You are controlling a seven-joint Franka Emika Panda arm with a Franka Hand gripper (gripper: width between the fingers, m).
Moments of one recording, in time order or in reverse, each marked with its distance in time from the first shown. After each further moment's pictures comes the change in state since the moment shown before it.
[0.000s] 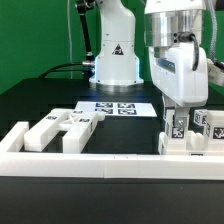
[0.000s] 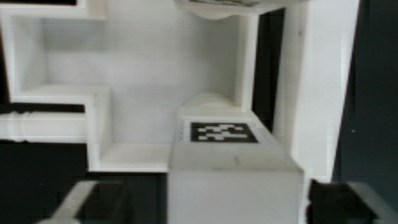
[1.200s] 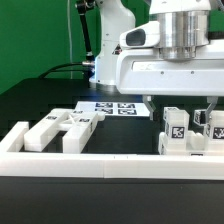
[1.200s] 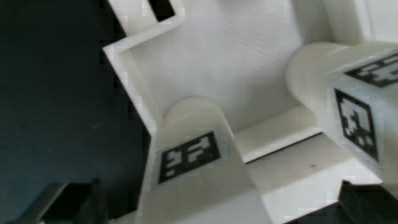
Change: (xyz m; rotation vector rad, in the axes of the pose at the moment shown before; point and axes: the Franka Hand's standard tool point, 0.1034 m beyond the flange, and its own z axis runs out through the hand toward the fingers) arm -0.007 0.000 0.001 -0.009 -0.009 -1.098
